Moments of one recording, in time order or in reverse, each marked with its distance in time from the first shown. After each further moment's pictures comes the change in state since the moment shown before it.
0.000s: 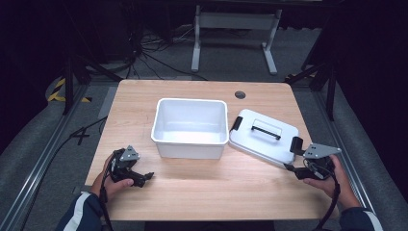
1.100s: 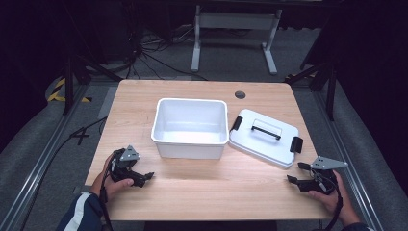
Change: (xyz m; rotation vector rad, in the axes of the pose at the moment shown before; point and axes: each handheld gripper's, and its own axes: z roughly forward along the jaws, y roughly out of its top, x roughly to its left) left arm 0.000 0.000 0.000 0.001 -0.007 -0.006; right arm 0.007 -0.062 0.011 -0.032 0.034 0.245
